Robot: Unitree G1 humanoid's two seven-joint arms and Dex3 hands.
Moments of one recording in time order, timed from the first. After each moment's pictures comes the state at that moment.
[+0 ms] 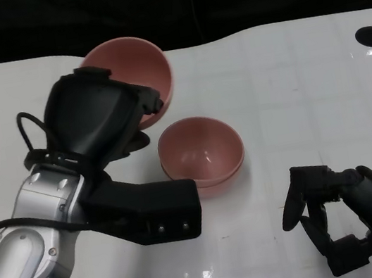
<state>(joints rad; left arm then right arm) -0.49 0.39 -0.41 0.02 0.96 0.01 0.04 0.07 -0.20 0.15 0.01 -0.21 -0.46 0.11</state>
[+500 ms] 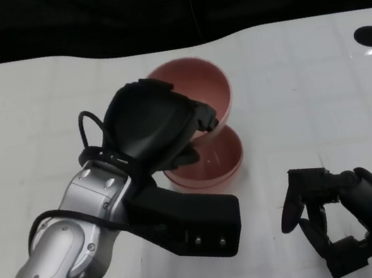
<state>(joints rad) -0.53 0.29 -0.49 0.11 0.96 -0.08 -0.02 0.07 -0.20 0.16 0.01 -0.23 -0.46 0.11</state>
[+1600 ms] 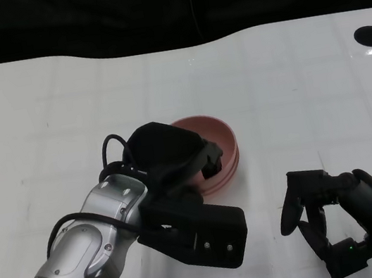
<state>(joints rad) -0.56 0.25 -0.57 0.31 0.92 -0.08 -0.17 0.07 -0.20 0.16 0.01 -0.24 -0.45 0.11</state>
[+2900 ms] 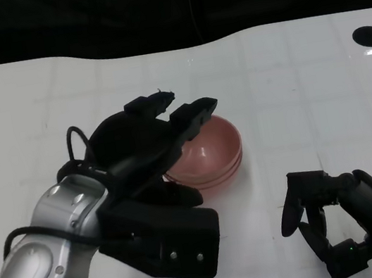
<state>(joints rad) -0.40 0.40 -0.41 -0.12 0.78 -0.03 -0.32 0.07 -0.20 0.16 0.01 -0.24 -0.46 0.11</state>
